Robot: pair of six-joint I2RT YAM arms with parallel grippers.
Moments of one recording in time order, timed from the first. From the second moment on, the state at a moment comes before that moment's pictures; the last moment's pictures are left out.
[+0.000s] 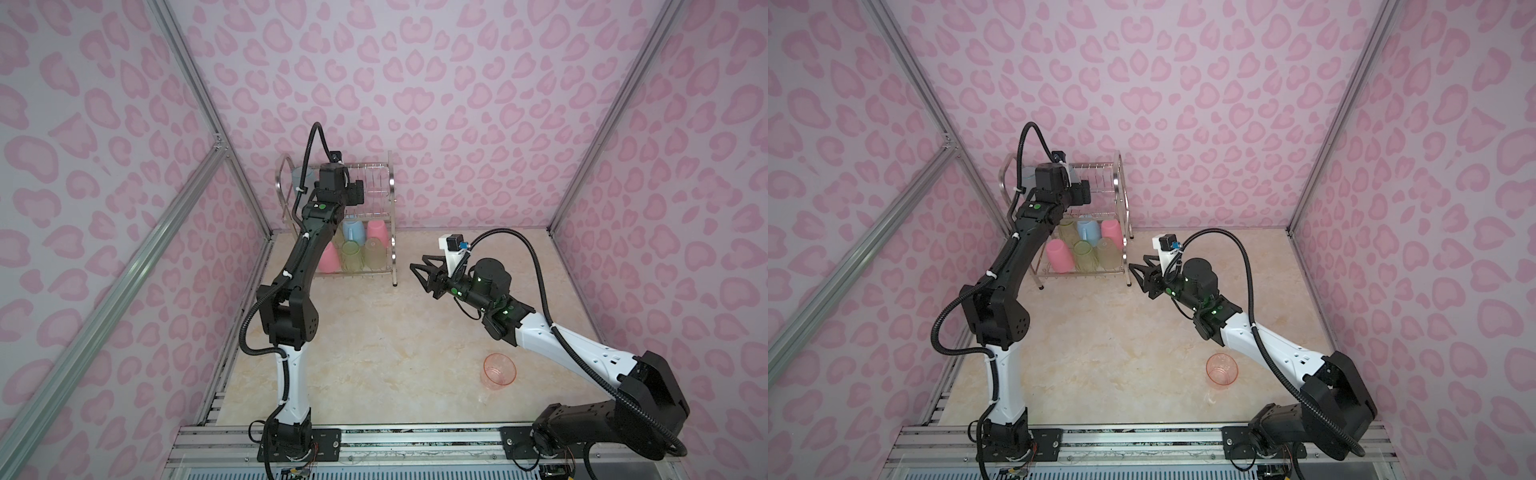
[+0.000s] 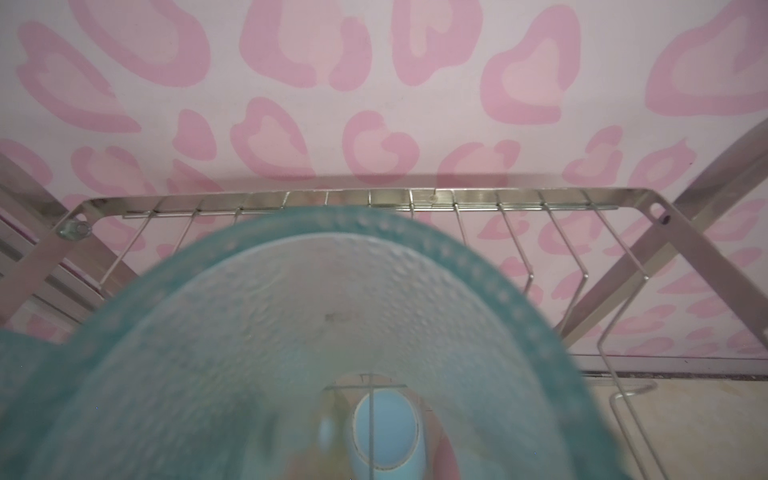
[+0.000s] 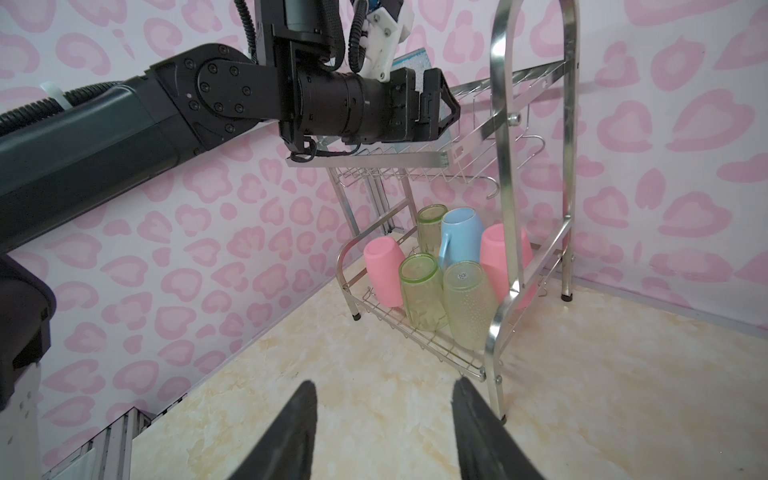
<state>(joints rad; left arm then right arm) -0.21 2.17 2.27 -0.45 -0.21 -0.08 0.65 1.37 0.94 0.37 -0.23 0.30</state>
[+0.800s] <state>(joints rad) -0.22 2.06 2.33 -0.44 -0.21 -0.06 0.65 1.35 0.96 0.32 -0.21 0.28</state>
